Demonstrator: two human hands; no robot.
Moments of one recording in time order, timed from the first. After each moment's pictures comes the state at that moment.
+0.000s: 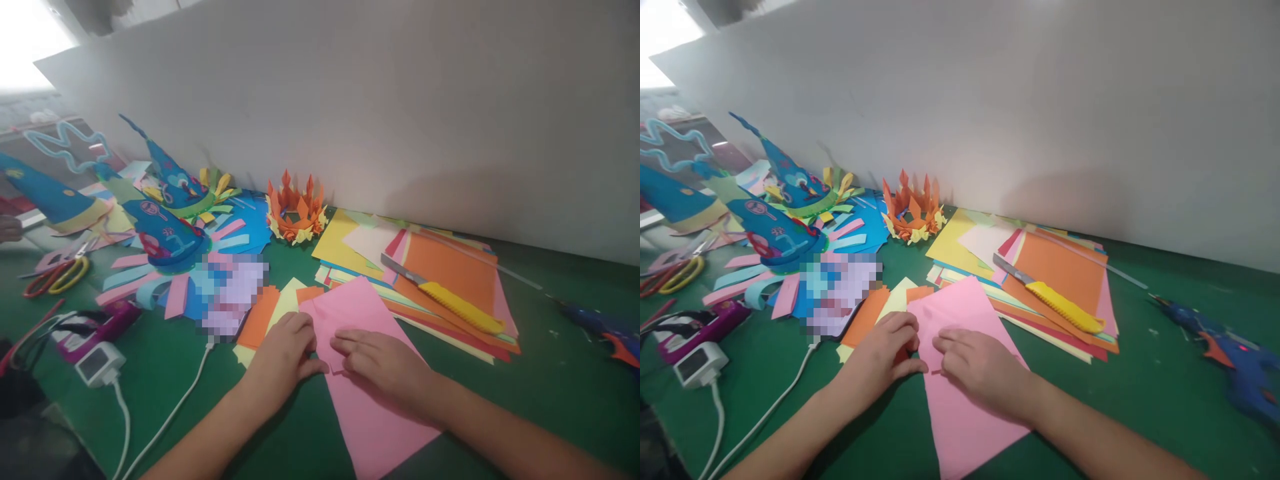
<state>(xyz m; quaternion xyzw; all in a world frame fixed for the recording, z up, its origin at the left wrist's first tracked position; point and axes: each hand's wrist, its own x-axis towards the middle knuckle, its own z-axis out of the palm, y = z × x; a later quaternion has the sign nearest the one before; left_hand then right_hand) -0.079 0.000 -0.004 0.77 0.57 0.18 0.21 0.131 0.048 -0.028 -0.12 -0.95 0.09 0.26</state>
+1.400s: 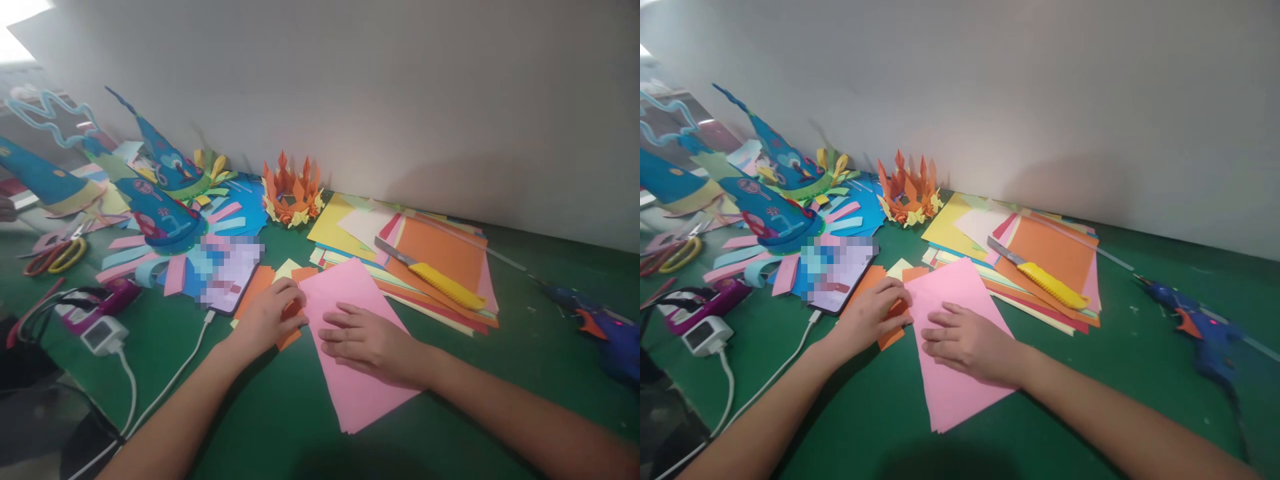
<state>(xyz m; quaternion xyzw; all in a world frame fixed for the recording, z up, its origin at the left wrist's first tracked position) -0.100 0.011 -0.008 0.77 0.56 0.24 0.21 0.140 0.051 -0.022 -0.05 -0.96 0.15 0.21</state>
